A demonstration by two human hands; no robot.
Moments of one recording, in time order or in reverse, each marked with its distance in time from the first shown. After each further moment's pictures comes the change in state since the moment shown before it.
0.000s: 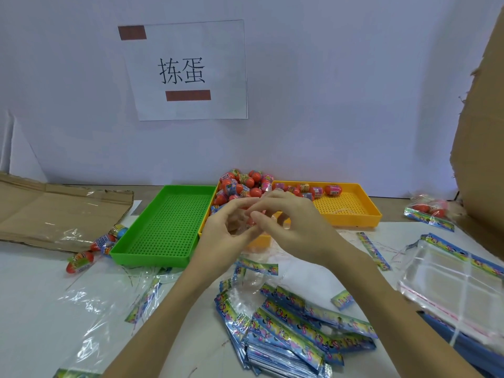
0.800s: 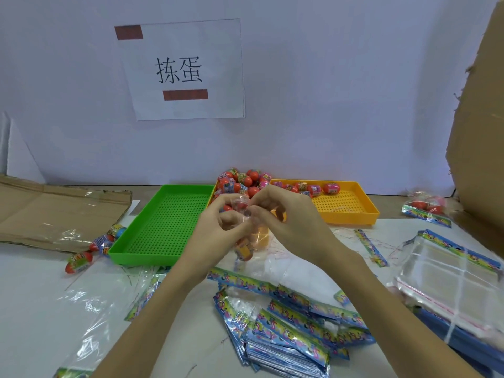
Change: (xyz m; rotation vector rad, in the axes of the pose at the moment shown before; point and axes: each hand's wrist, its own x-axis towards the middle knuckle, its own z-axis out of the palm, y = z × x) left_hand 0.005 -0.002 -0.010 -0.146 -0.041 -0.133; right_hand -0.001 -0.006 0.005 0.058 0.110 0.024
